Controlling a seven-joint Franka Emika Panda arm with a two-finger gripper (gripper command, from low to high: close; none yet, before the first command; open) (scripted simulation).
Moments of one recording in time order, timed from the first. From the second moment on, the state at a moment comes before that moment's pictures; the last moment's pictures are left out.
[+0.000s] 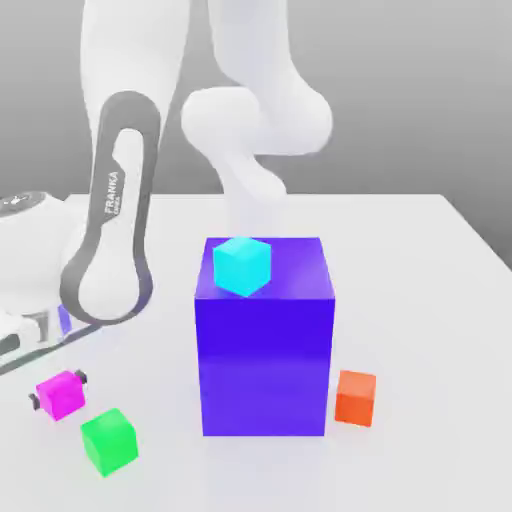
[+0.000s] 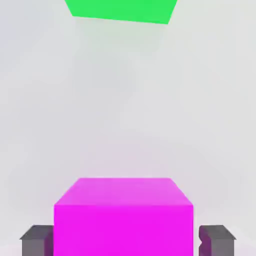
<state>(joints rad) -0.14 0.42 -0.44 -2.55 0.72 2.88 -1.27</state>
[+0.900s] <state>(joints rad) 0.20 0.24 -0.57 -2.54 0.33 2.73 -0.99</state>
